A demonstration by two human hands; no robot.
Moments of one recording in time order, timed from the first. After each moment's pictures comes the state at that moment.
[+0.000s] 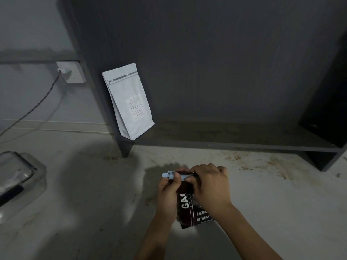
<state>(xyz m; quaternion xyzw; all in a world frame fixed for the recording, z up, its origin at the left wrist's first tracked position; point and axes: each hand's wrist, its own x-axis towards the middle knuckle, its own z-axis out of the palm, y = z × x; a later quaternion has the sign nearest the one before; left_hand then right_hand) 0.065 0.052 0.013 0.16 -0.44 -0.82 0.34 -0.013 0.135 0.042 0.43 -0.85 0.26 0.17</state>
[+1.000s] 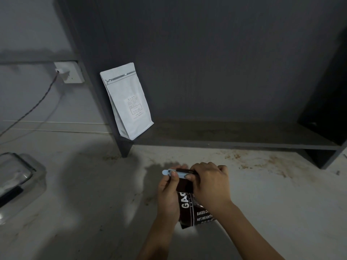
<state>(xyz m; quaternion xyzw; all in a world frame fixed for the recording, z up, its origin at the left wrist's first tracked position) 0.066 0.060 0.018 0.16 -0.43 -0.82 0.34 -0.014 0.133 0.044 0.42 -0.86 0.25 0.16</state>
